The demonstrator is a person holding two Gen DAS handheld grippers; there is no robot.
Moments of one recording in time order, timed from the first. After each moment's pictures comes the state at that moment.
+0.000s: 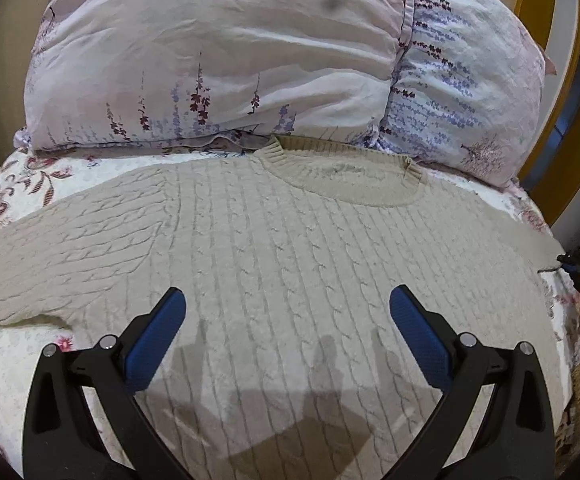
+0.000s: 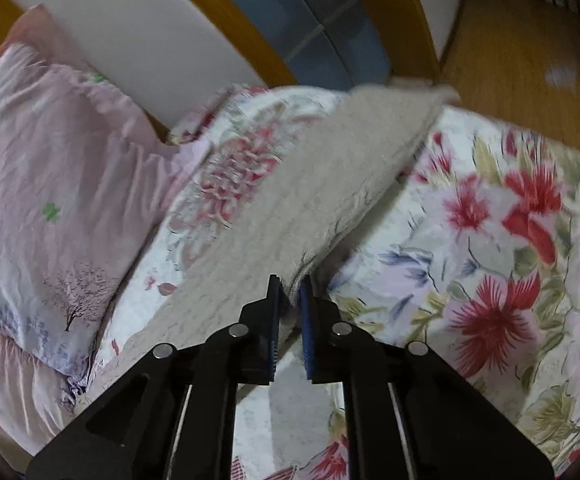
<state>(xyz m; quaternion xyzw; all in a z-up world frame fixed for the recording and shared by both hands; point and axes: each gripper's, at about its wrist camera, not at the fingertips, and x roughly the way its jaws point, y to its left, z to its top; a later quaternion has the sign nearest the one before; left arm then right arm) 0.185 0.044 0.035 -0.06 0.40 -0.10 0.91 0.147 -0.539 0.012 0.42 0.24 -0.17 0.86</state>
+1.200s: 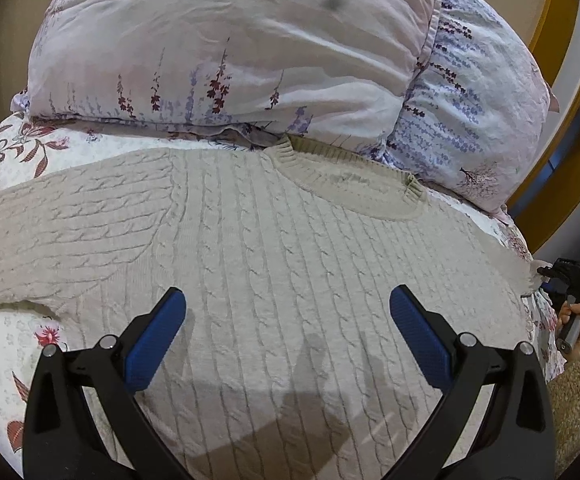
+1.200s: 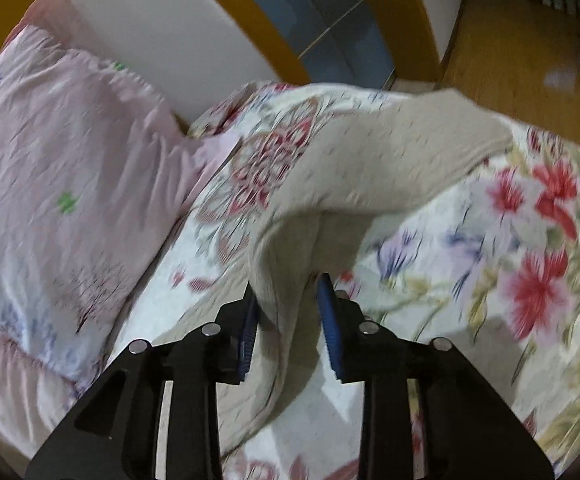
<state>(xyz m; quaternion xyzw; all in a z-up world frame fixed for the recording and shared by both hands) 0.191 0.066 0.027 -0.12 0.40 -0.11 0.90 0.156 -0.518 0.027 0.42 0.24 -0.19 0.86</state>
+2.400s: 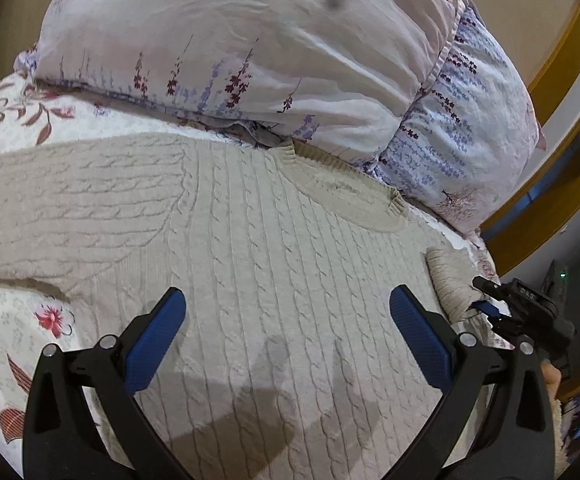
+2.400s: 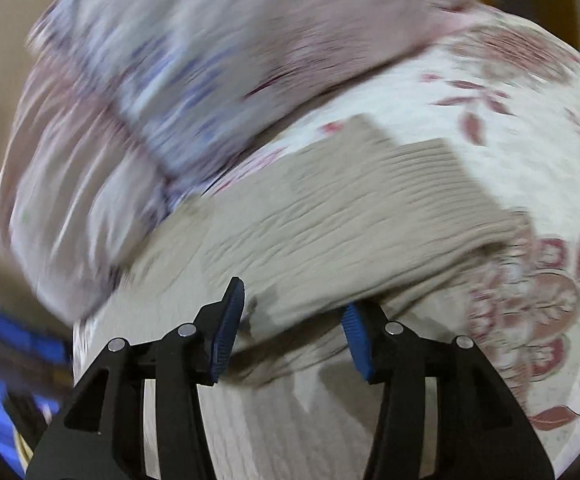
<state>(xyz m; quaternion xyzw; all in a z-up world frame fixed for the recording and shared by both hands) 0.185 0.097 0.031 -0.20 0.41 -0.14 0.88 0.166 -0.317 0.021 0.31 0.32 0.04 0.89</state>
